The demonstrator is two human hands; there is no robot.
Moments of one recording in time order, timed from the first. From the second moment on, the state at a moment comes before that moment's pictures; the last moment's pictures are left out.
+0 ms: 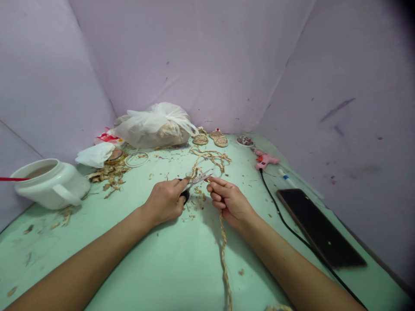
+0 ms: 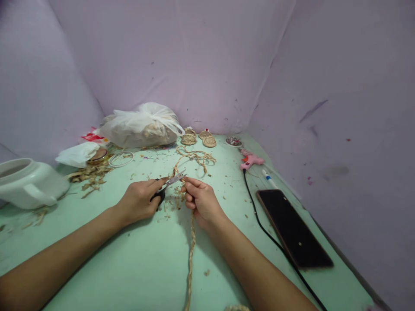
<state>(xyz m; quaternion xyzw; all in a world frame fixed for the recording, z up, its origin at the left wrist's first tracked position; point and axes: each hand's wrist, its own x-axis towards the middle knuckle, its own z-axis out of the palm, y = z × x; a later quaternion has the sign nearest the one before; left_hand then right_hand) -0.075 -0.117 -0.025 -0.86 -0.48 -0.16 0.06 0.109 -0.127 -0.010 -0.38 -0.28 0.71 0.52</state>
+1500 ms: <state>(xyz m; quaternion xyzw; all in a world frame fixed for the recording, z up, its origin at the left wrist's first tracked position) -0.063 -0.130 -0.020 -0.85 -0.47 -0.18 0.12 0.102 -0.130 -0.016 -0.53 -0.37 0.47 0.60</state>
